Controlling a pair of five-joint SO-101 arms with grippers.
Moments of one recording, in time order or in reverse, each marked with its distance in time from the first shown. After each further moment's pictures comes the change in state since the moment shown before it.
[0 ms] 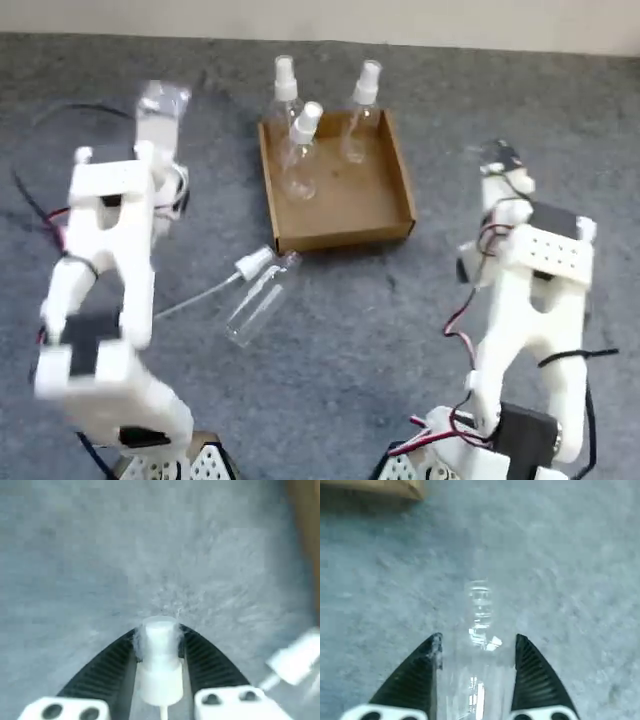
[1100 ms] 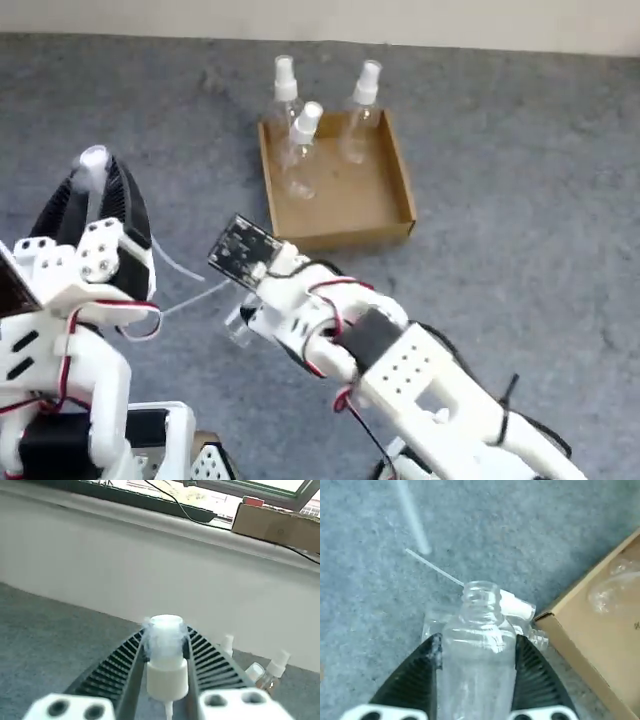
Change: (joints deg) left arm 3.0 -85.5 34.5 -15.8 30.8; right arm -58.5 -28.0 23.8 -26.1 -15.3
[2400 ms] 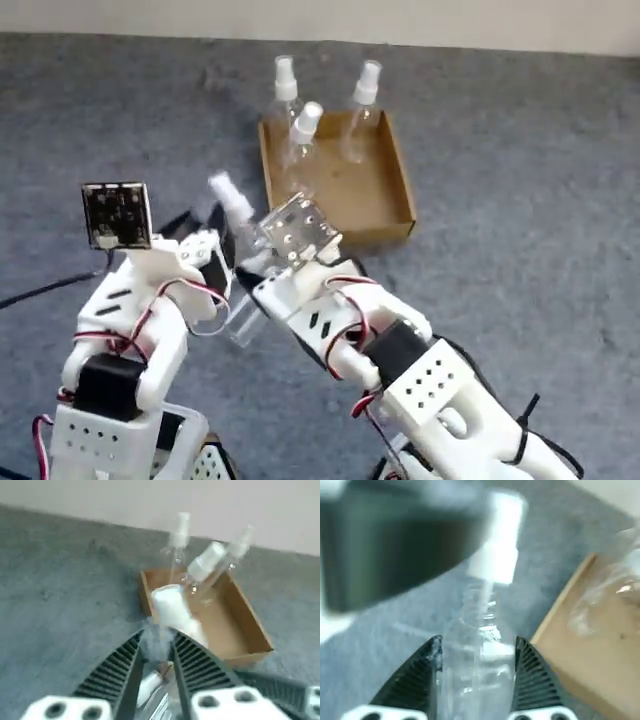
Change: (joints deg) left arm 15.2 5.9 14.2 2.0 2.9; right arm 3.6 -5.6 4.5 -13.2 -13.1
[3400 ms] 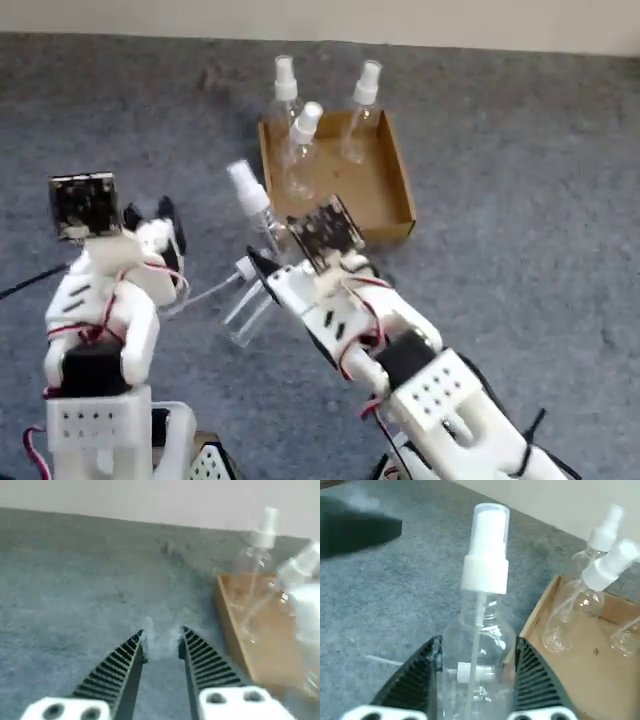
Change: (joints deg) left arm -14.7 1.1 2.6 -3.3 -11.4; right arm 4.4 -6.6 10.5 -12.0 -0.1
